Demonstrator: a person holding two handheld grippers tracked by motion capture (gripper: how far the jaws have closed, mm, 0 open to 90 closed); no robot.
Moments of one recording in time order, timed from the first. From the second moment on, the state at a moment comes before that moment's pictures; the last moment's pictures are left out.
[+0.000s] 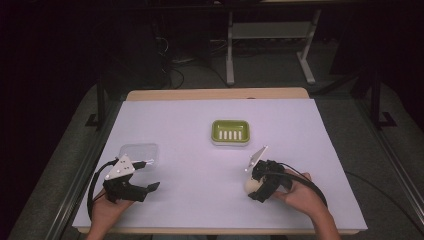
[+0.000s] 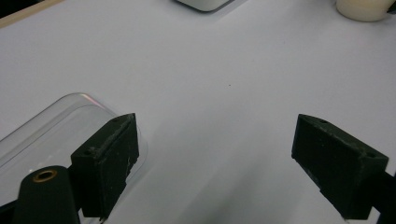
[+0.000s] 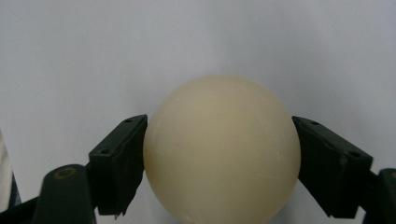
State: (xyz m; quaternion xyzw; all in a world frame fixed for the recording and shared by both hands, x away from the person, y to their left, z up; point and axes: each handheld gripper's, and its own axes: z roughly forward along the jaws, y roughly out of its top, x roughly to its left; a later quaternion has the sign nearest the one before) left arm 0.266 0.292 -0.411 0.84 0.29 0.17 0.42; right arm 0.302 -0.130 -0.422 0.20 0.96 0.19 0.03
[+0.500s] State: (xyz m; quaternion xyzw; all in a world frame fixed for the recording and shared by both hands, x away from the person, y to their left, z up) left arm 0.265 0.293 -0.410 0.84 0.29 0.17 0.42; right arm 0.303 -0.125 -0.420 0.19 0.97 0.17 0.02
